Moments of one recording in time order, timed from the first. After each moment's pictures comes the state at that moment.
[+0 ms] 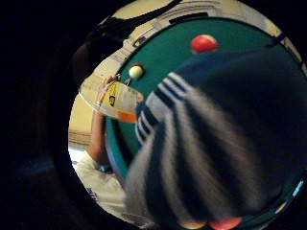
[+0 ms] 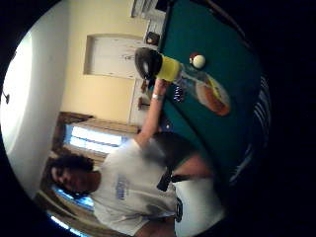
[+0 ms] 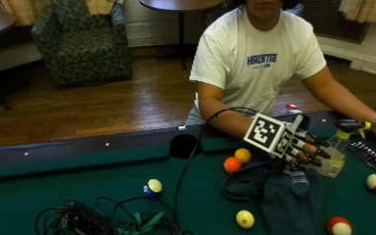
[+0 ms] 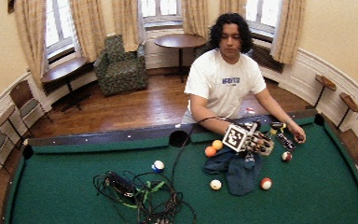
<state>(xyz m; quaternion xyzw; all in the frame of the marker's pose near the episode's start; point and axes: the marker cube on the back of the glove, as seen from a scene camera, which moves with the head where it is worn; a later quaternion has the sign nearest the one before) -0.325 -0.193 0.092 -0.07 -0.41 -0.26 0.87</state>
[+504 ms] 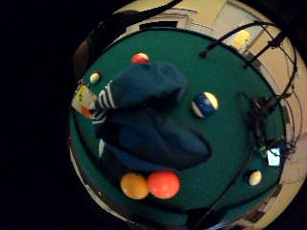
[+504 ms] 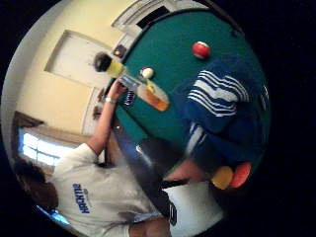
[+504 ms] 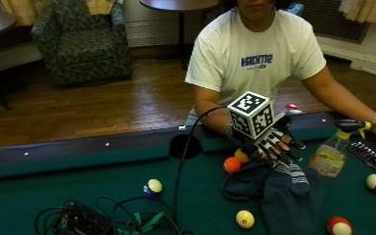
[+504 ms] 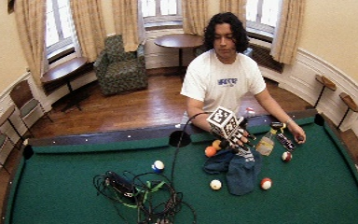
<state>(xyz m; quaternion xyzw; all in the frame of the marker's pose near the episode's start) -0.251 -0.184 0.080 0.04 -0.17 -0.21 0.96</state>
